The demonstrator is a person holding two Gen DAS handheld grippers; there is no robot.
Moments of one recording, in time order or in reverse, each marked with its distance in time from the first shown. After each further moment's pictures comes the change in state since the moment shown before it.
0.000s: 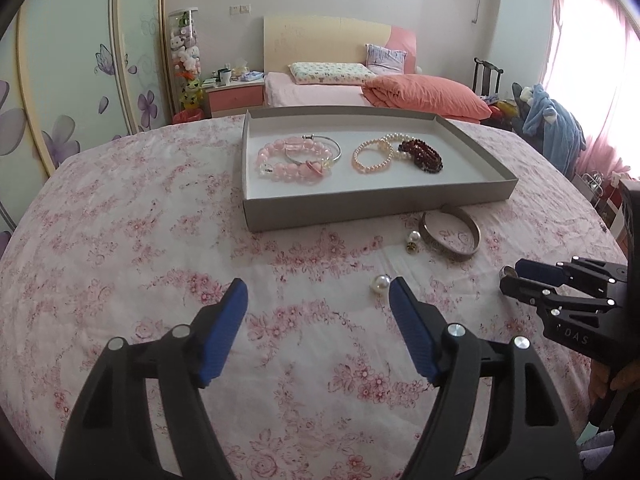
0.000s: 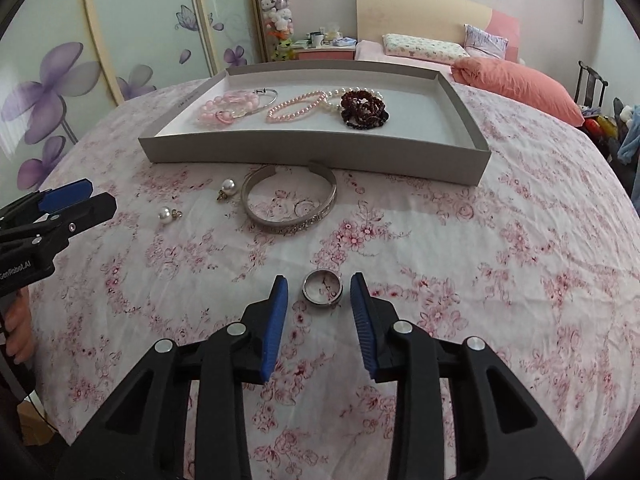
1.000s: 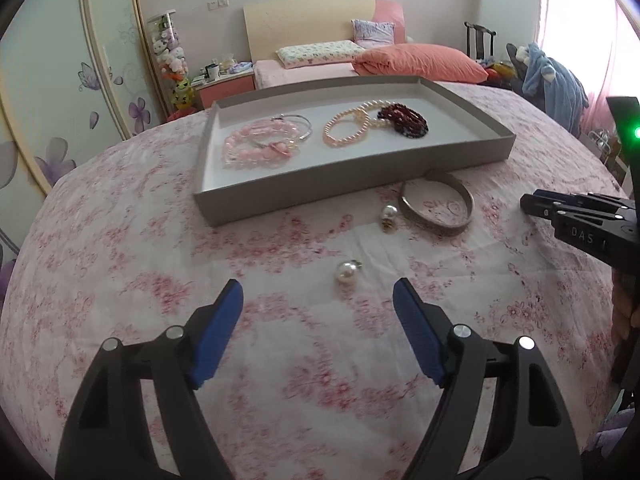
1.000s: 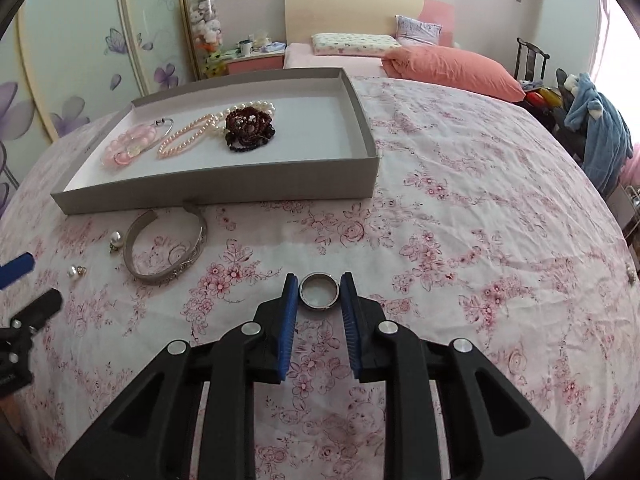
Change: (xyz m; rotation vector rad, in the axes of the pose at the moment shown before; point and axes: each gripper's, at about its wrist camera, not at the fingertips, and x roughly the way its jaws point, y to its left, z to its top) left arm 0.024 -0.042 -0.001 0.114 0.075 0.053; right arm 0.010 -0.058 0.016 0.151 -0.013 -0.186
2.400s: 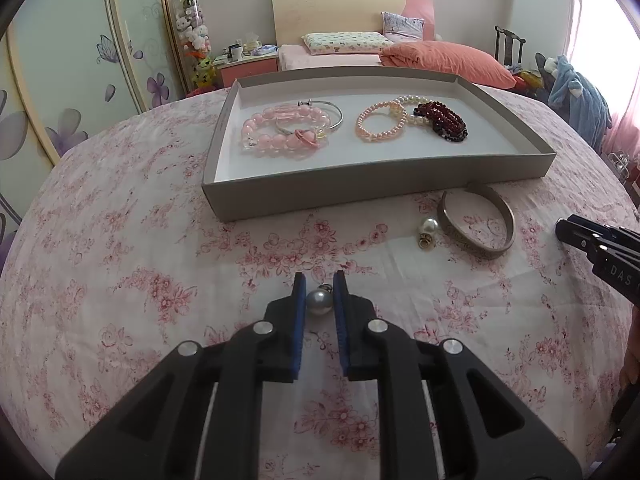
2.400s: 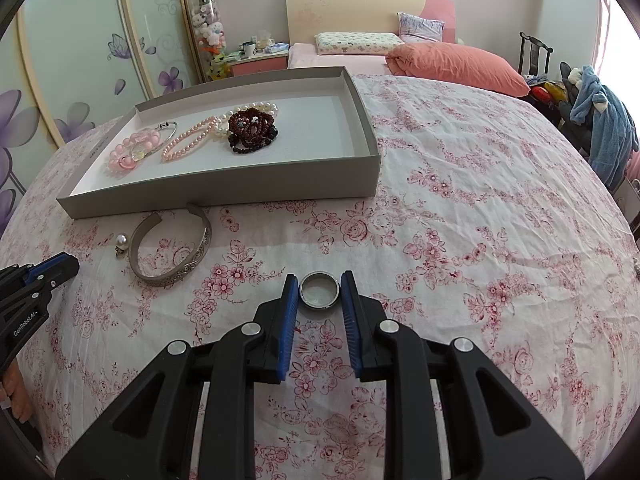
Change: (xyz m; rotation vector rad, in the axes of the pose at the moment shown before) left arm 0.024 0.015 0.010 -0.100 0.041 0.040; right arm 0.000 -0.005 0.003 0.012 0.003 0.028
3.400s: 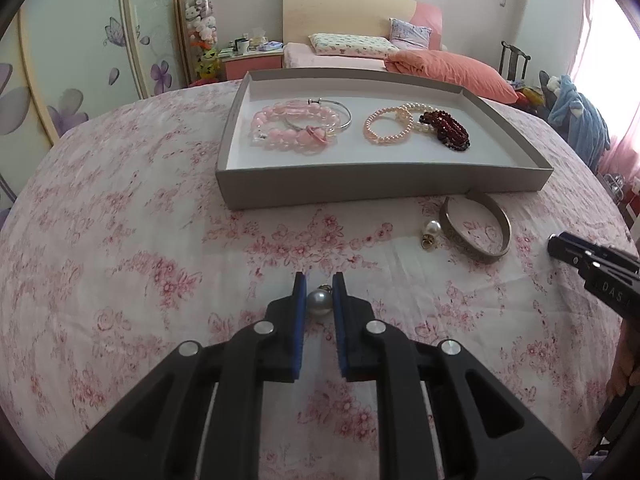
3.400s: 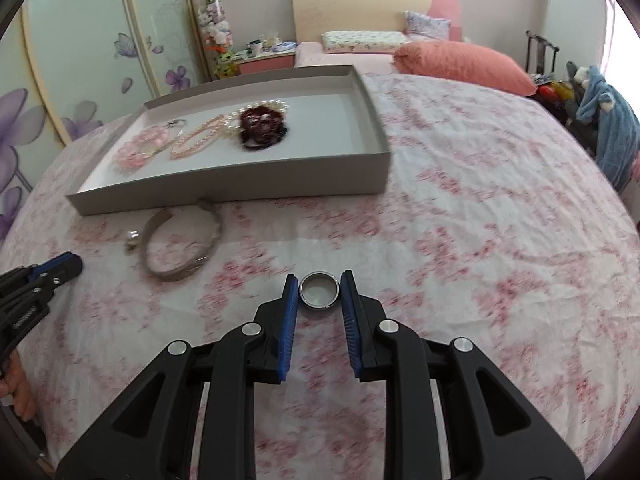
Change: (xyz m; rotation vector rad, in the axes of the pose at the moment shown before) left arm -0.007 0.011 -0.007 -0.078 -0.002 -0.041; right arm -0.004 0.004 -0.004 0.006 0.014 0.065
